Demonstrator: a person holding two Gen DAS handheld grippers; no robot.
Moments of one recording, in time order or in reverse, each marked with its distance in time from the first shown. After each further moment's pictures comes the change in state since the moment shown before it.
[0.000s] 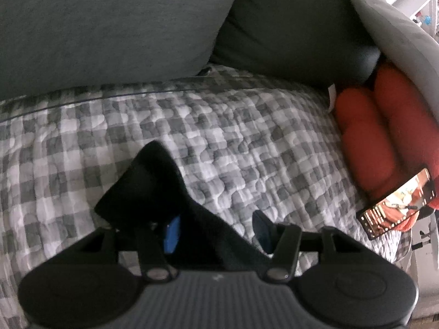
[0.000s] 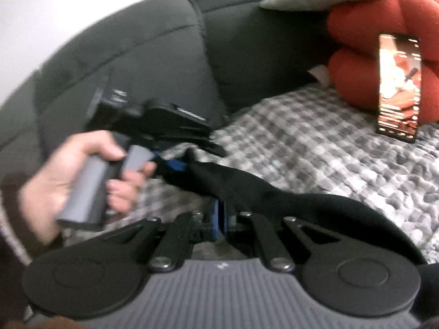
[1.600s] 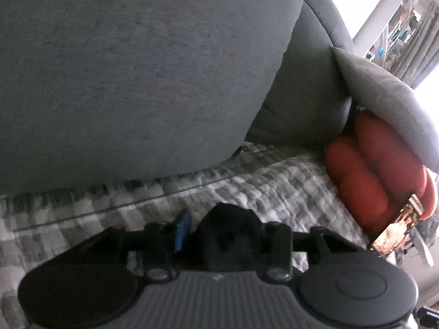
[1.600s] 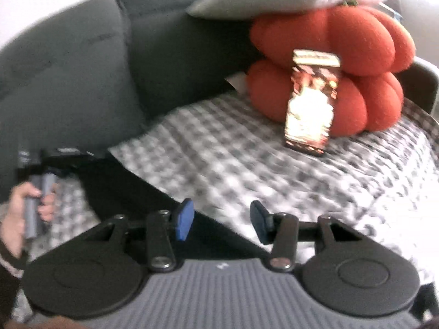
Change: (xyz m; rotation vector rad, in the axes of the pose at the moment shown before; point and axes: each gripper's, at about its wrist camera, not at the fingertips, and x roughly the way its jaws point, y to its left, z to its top) left arm 0.006 0.110 0.040 0.155 -0.278 -0.182; right arm -0.020 -0.047 0.034 0.025 0.062 -0.373
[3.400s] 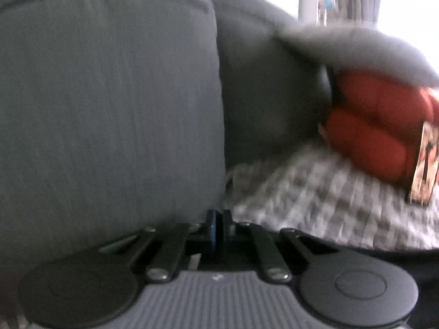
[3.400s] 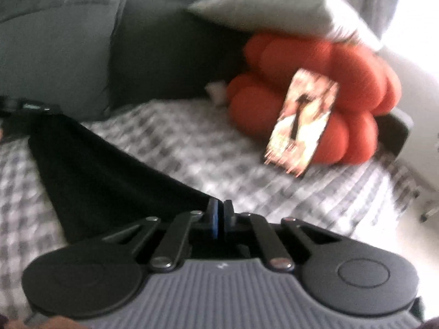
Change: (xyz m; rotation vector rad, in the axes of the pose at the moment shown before) left arm -0.009 -0.053 0.003 0.443 -0.198 0.102; right arm 0.030 0.047 -0.030 -0.194 -0.153 -0.299
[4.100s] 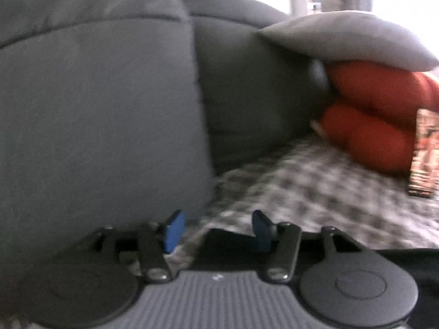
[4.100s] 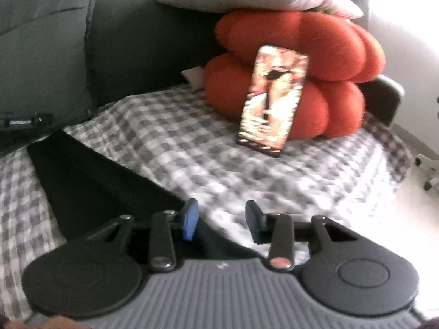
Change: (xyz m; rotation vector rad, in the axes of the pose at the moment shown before) left arm -0.015 -0.050 0.016 0.092 0.074 0.010; right arm -0.003 -0.047 0.000 0.111 0.115 0.023
